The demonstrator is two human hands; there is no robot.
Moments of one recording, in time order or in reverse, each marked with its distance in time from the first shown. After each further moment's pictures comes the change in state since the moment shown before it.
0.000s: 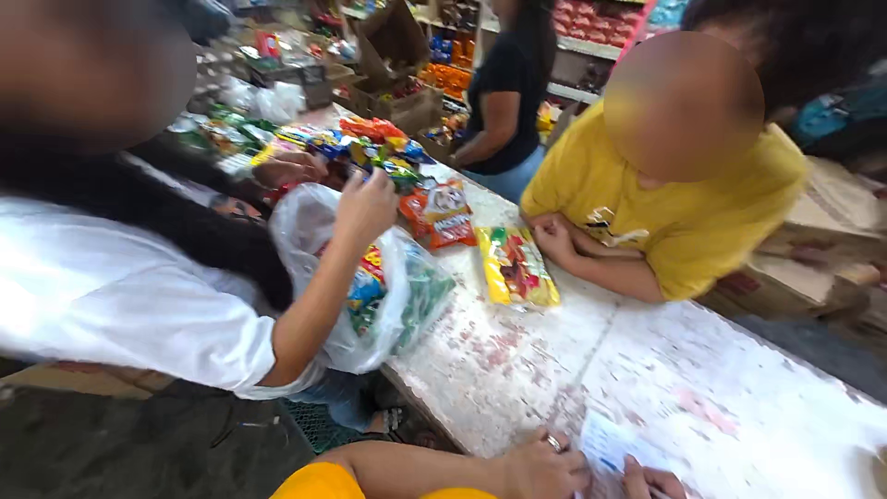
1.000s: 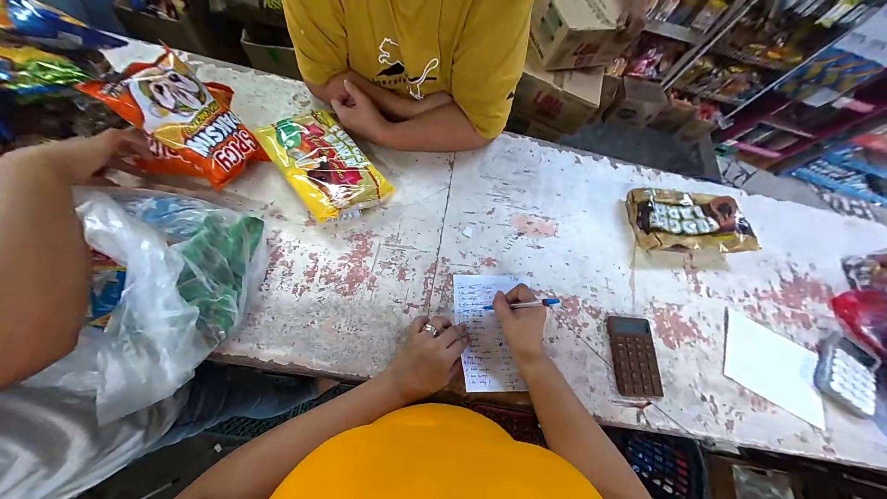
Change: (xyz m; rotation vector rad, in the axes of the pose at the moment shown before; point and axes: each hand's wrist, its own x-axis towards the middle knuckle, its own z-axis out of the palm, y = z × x) left_hand -0.001 -0.004 0.020 0.239 0.233 0.159; right_hand 0.021 -0.005 -0.018 -0.232 -0.021 0.118
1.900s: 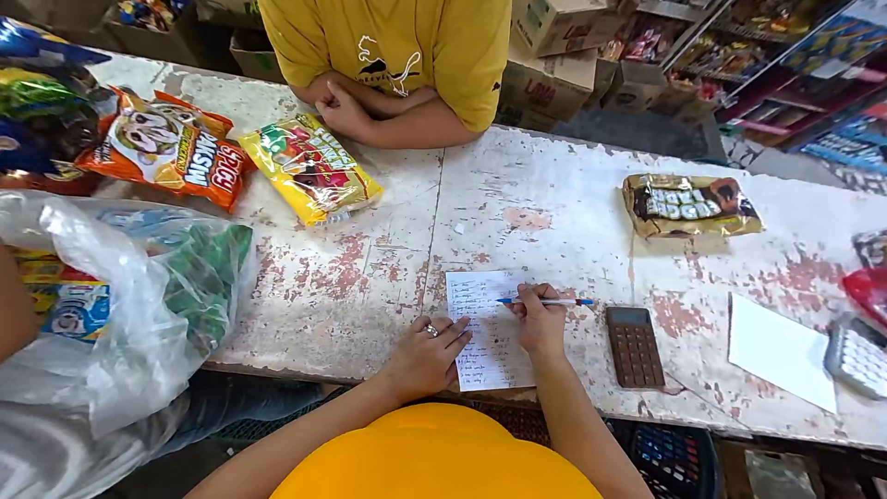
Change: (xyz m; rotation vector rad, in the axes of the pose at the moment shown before) left_hand 0.003 0.000 -0.002 0.008 -0.138 0.091; right_hand 0.004 0.012 -0.018 0.728 0.189 0.361
